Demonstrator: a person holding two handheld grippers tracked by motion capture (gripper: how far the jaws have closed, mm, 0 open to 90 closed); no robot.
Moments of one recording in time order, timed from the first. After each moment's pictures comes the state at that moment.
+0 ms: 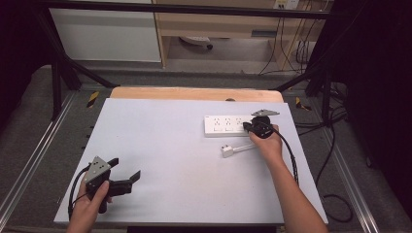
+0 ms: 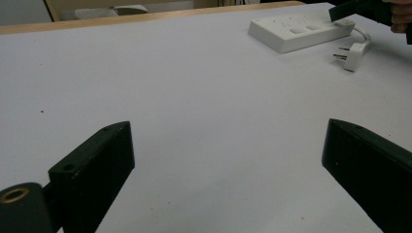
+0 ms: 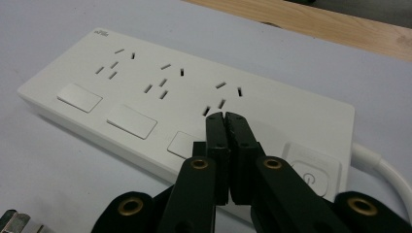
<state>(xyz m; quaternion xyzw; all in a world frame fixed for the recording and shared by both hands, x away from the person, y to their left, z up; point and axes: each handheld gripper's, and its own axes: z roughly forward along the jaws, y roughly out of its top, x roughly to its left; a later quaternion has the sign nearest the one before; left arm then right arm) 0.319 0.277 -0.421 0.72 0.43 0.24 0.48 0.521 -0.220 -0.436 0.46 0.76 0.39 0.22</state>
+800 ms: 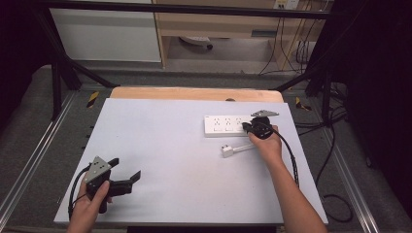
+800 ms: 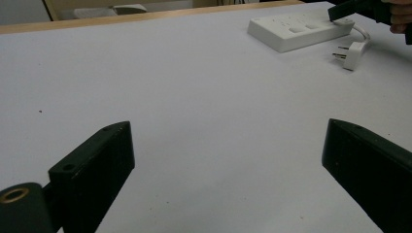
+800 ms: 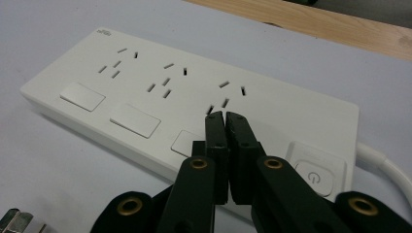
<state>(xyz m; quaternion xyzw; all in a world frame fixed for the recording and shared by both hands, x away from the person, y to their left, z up) 0.319 0.276 -0.422 0.73 0.43 0.24 0.48 0.519 -0.218 -0.437 0.46 0.76 0.40 0.22</state>
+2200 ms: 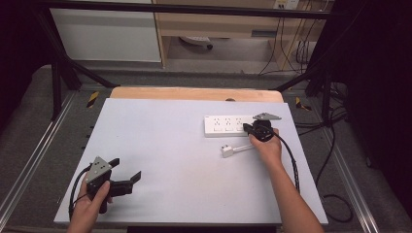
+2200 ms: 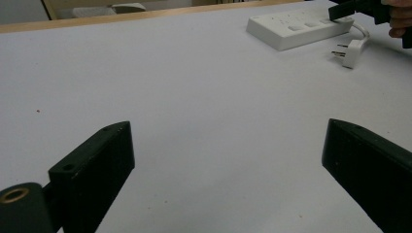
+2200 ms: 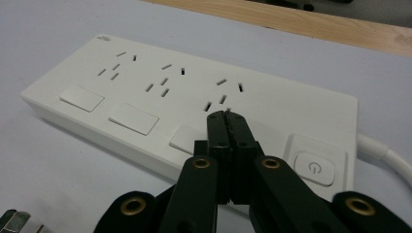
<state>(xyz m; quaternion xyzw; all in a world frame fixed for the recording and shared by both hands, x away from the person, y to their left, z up) 0.319 0.276 -0.422 0.73 0.43 0.24 0.48 0.514 -0.223 -0.447 0.47 0.74 0.42 0.23</state>
